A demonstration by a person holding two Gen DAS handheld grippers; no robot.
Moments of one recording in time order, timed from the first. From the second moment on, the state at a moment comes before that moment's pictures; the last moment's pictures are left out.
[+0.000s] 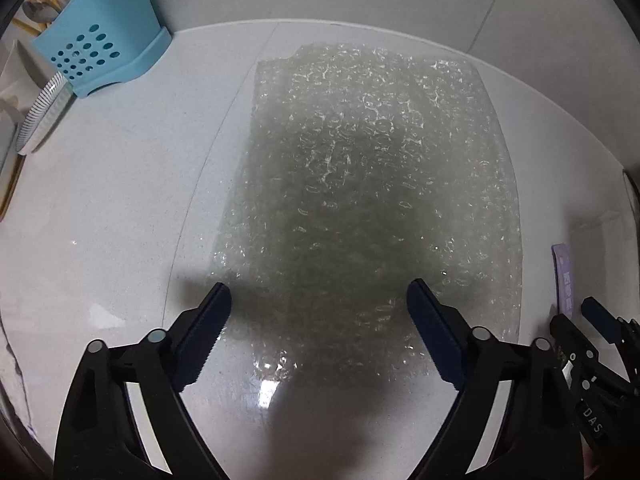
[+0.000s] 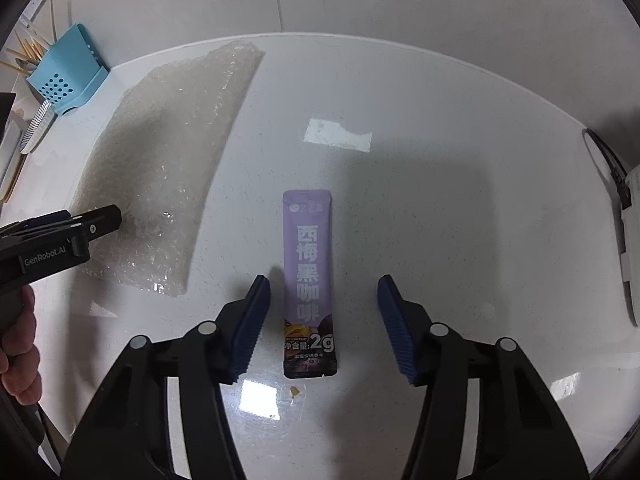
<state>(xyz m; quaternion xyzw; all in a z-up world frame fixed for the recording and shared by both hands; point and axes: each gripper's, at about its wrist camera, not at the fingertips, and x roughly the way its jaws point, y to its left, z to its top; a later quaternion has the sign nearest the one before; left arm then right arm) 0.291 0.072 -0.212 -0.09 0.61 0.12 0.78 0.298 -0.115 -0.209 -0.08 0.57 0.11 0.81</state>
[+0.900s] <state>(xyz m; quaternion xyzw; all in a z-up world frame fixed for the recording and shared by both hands) 0.245 0.041 -0.162 -0.08 0.58 0.11 0.80 0.284 -0.136 -0.173 -0.03 0.56 0.11 0.82</state>
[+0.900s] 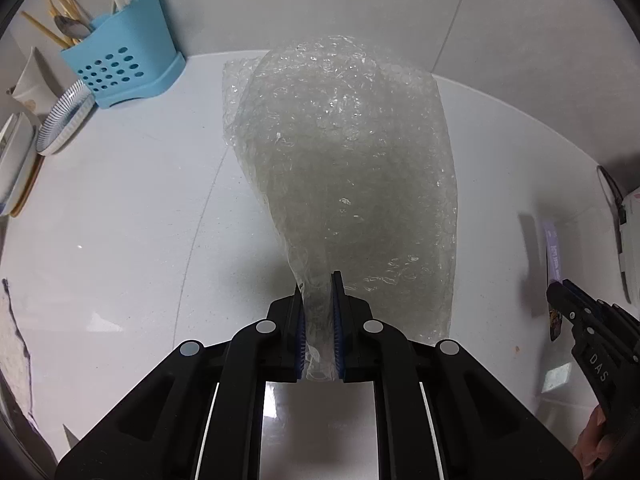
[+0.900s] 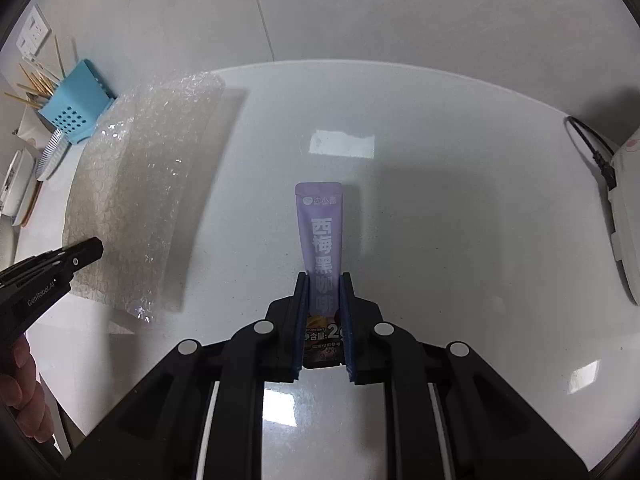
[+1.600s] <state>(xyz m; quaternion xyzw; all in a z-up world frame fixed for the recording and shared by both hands) 0.160 0.029 -0.100 -0.08 0.53 0.05 0.84 0.186 -0.181 -0.121 0.00 0.51 0.07 0.86</state>
